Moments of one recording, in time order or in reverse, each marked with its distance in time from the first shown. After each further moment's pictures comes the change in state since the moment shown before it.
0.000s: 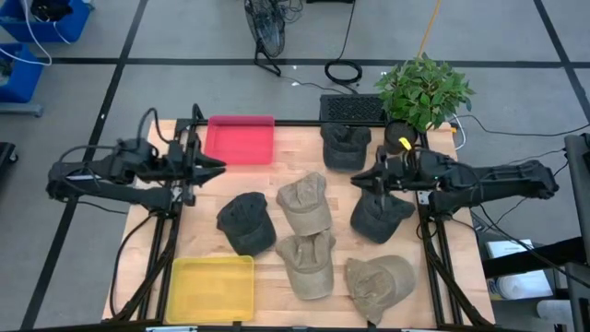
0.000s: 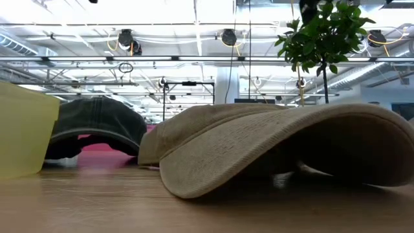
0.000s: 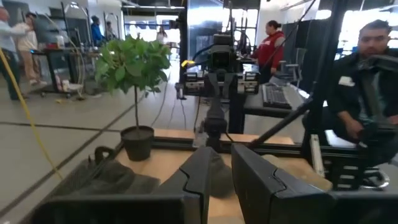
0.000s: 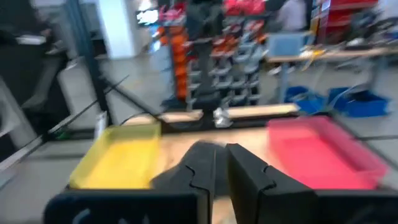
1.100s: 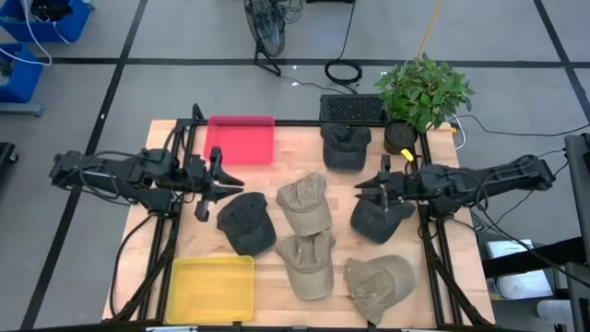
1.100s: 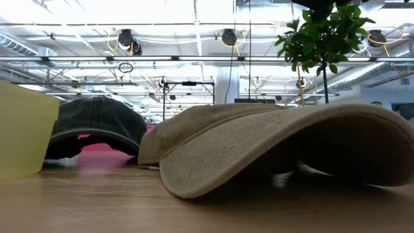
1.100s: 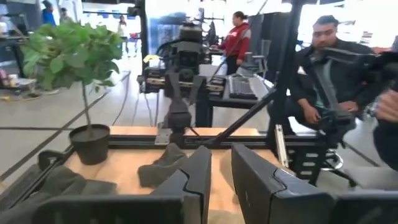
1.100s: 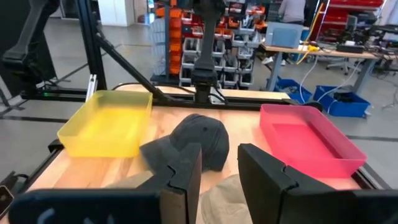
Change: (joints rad) left arm -0.138 0.157 0.000 0.131 0.028 -0.008; right arm 0.153 -0.084 -0.049 -0.126 0.139 -0.105
